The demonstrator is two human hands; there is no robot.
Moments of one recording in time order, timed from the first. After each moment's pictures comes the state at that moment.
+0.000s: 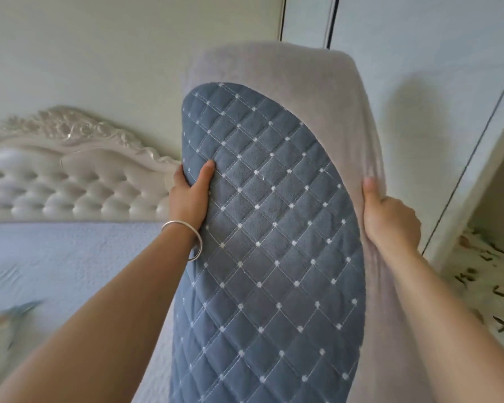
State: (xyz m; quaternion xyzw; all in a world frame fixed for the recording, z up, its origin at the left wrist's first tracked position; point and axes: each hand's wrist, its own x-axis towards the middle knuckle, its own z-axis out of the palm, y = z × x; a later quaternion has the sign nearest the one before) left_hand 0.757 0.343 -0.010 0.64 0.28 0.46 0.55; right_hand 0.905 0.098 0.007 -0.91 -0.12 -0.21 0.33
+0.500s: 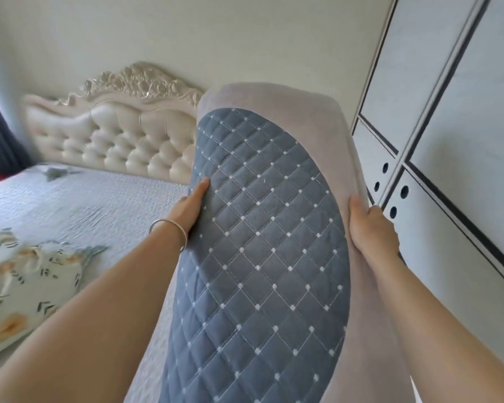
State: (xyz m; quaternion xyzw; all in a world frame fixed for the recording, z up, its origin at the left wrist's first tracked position) left_hand 0.812 0.500 -0.124 0.54 0.51 0.29 0.60; right_hand 1.057 0.306 -0.109 -0.91 -0.23 -0.01 0.36
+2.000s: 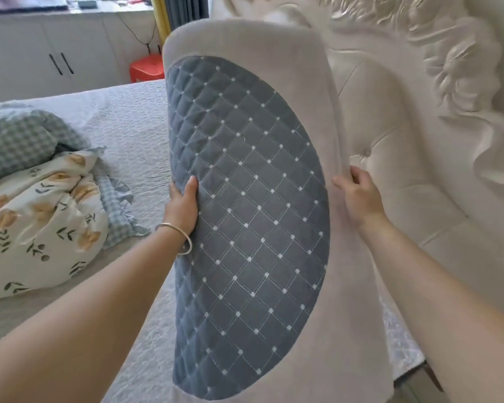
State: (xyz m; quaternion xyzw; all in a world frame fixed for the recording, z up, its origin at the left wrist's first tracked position) left_hand 0.900 1.129 -0.305 0.24 0.79 0.45 0.33; right_hand 1.164 1.218 -0.240 -0.60 -0.58 0.41 0.36
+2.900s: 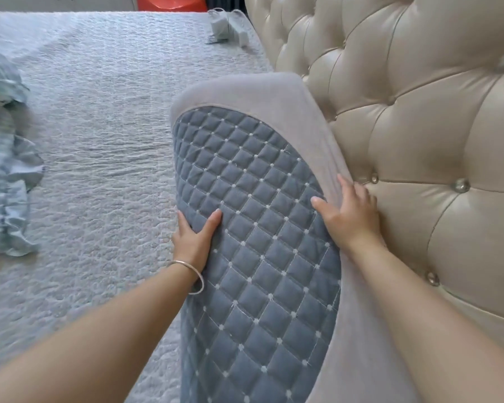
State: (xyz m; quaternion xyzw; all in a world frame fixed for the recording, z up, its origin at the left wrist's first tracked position) left_hand 0.916 1.379 -0.617 0.07 0.78 0.48 0.38; right_hand 1.098 1.535 -0.556 -0.56 -0.80 0.19 0.11
